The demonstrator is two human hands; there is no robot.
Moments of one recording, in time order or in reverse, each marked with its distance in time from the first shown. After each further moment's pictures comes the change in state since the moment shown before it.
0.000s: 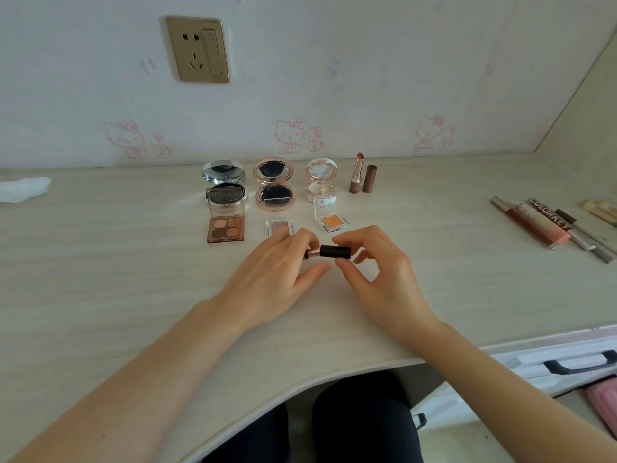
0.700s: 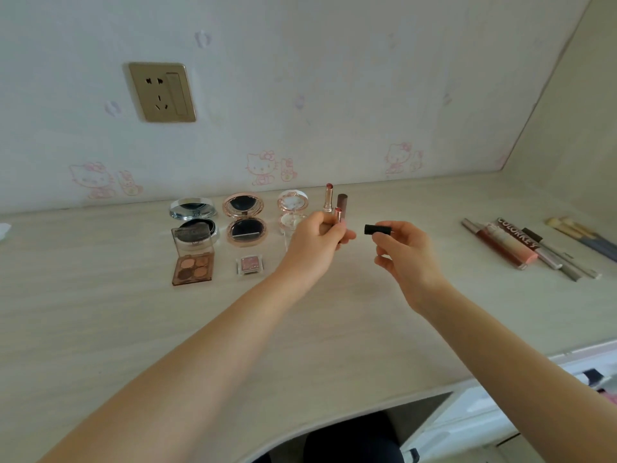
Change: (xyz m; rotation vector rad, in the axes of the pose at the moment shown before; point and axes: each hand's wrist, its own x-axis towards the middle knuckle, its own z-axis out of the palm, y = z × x) left_hand 0.116 0.052 0.034 -1.000 0.107 -0.446; right_hand 0.053 0.065 -0.056 0.510 0.279 0.761
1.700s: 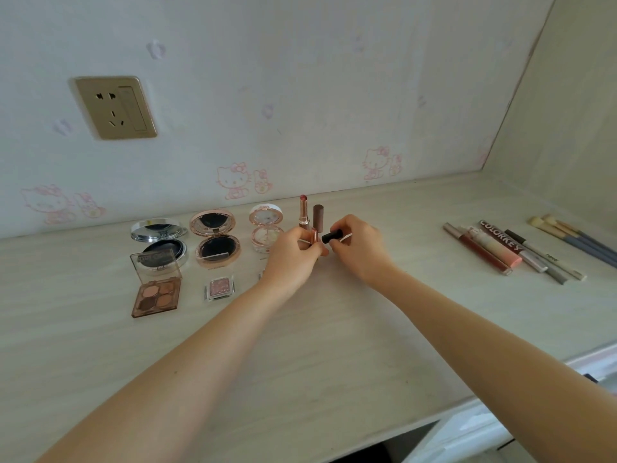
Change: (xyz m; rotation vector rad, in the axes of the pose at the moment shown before) left_hand 0.046 -0.032 0.014 0.228 0.068 -0.055; right_hand 0.068 0.017 0.019 -0.653 -0.089 -0.311
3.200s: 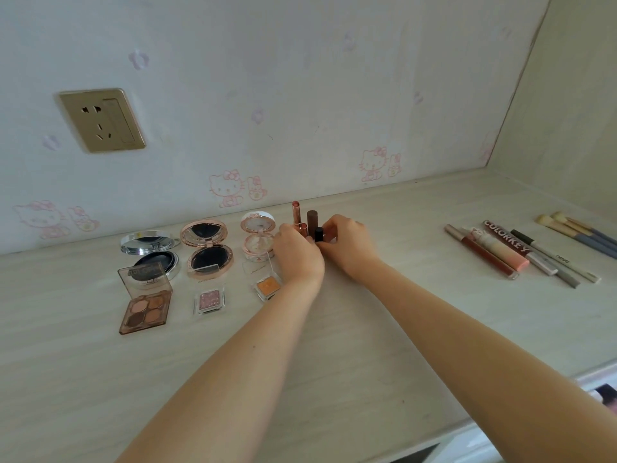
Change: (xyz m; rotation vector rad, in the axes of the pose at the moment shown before) left_hand 0.043 -0.003 0.046 0.256 0.452 -0.086; right_hand 0.037 0.021 0.016 -0.097 -0.039 0.016
